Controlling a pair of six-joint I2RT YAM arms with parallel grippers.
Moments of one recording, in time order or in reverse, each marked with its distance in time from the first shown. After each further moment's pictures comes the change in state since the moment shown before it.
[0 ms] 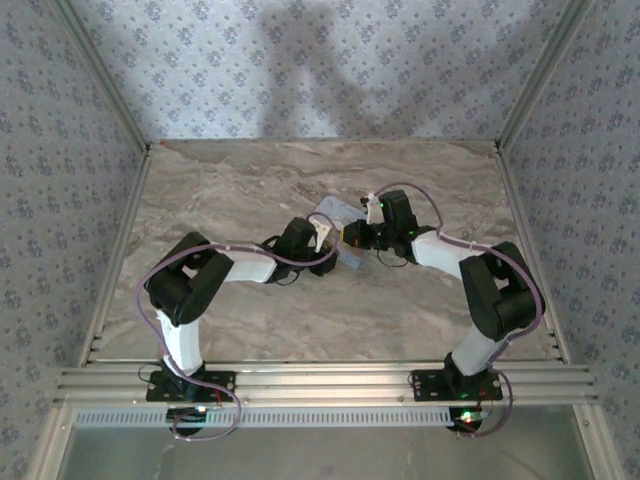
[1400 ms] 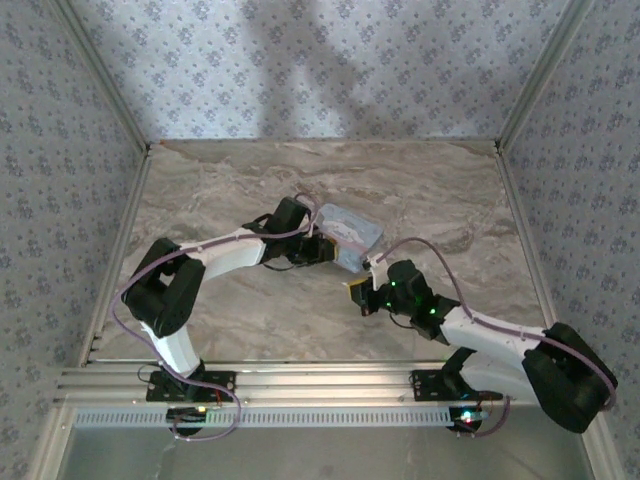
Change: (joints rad) left arm 0.066 -0.134 0.154 -0.425 0.298 -0.455; right arm 0.313 -0.549 -0.582 0.202 0.328 -0.194
